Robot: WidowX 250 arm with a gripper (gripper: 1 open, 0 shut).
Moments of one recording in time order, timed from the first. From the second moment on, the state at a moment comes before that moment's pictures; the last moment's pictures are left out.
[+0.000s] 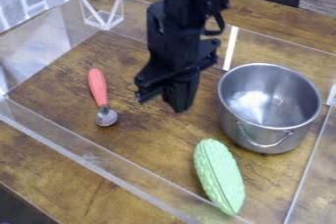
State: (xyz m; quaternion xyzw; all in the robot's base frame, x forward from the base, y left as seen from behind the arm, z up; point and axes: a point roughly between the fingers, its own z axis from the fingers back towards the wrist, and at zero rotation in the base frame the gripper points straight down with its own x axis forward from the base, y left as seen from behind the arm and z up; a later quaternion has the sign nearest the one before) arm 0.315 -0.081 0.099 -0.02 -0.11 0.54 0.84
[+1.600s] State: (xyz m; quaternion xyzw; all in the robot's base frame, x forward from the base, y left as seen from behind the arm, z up) arm 0.283 -0.105 0.033 -0.02 -0.11 0.44 0.89
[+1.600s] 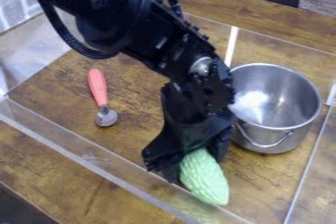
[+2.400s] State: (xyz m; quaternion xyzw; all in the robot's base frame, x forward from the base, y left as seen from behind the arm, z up) arm 0.286 -0.123 0.041 0.00 -0.08 0.43 0.90
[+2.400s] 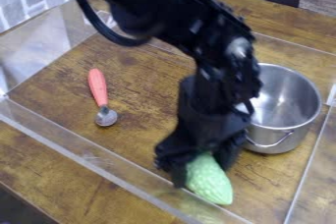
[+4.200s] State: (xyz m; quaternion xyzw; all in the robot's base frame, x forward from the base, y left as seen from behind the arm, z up) arm 0.317 -0.123 0.028 0.03 -0.03 0.48 0.87
